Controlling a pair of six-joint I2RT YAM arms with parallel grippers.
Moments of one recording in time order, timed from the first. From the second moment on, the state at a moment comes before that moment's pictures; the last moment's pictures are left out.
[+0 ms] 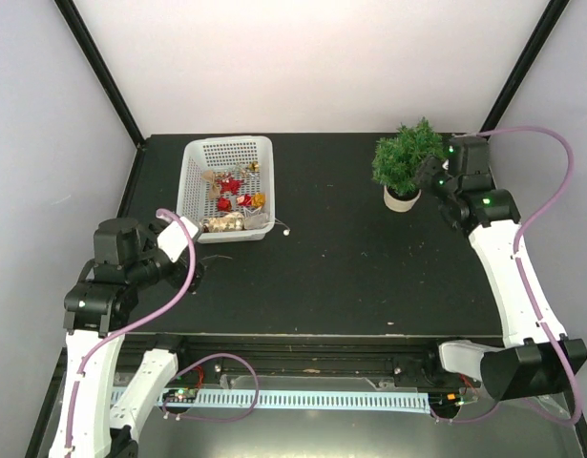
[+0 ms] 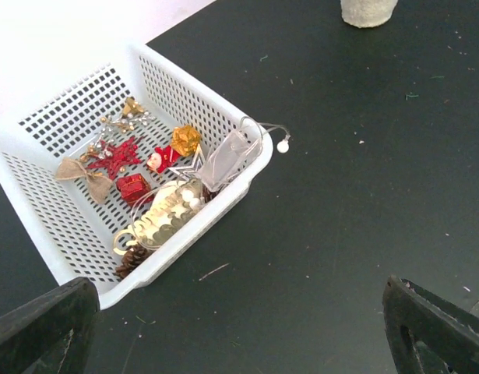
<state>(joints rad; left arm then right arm) -0.07 0.66 1.09 -1.07 0.41 0.45 0.17 1.23 1.34 -0.74 0.12 0.51</state>
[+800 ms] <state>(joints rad) -0.07 0.68 1.02 -1.01 0.50 0.44 -0.09 1.46 1.35 -0.55 -0.25 0.71</state>
